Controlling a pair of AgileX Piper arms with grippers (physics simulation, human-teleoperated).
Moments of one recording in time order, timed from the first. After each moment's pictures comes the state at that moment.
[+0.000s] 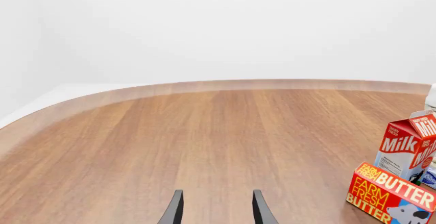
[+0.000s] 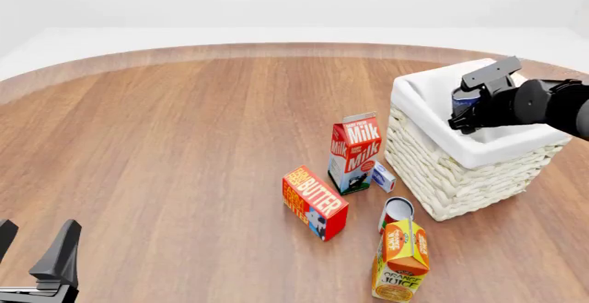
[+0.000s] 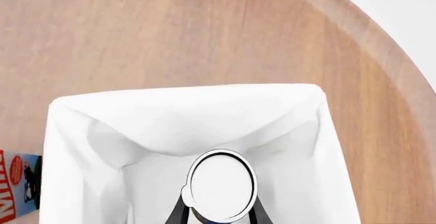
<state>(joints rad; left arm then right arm) 0.00 0.00 0.00 0.00 0.00 -0.11 1.72 -1.21 0.28 -0.43</state>
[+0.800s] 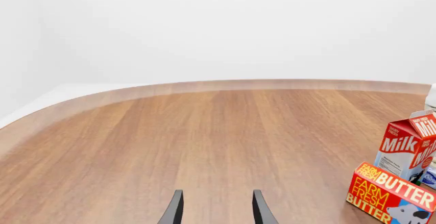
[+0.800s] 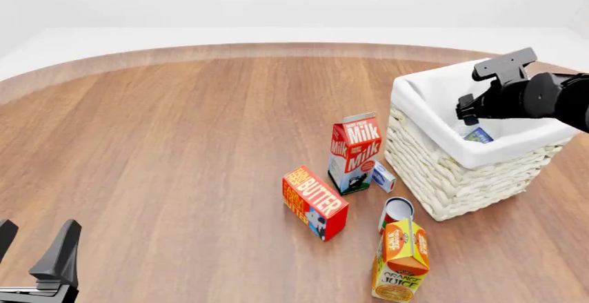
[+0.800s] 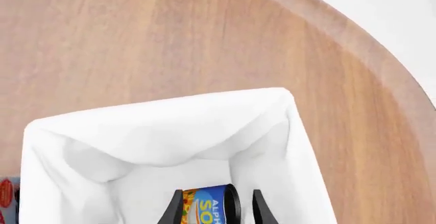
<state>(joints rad) 0.00 0.00 0.00 0.00 0.00 -0.14 1.72 -1.24 0.27 -0.39</state>
